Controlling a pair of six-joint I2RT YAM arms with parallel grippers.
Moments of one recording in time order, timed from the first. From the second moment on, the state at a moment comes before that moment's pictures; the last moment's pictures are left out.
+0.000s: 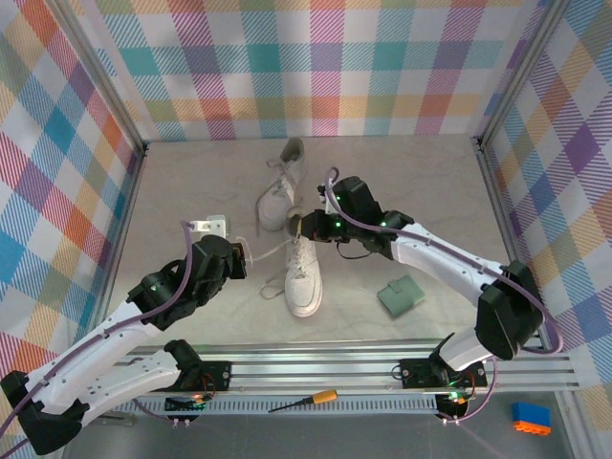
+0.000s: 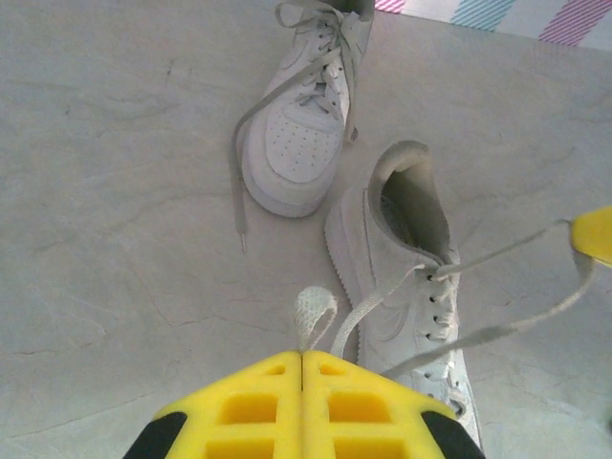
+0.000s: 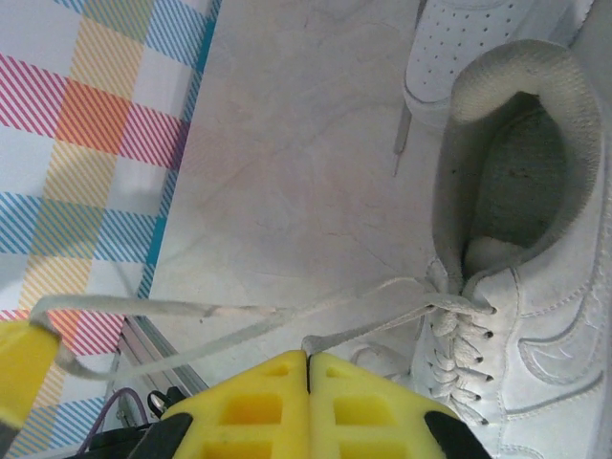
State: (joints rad) left arm -0.80 0.79 0.84 -0.69 -0.46 -0.60; right arm 0.73 1.51 1.16 -0.28 -0.35 0.74
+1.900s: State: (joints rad) left arm -0.72 1.31 0.78 -0.03 -0.05 -0.26; right arm 0.61 1.67 1.24 -0.22 -0.68 0.97
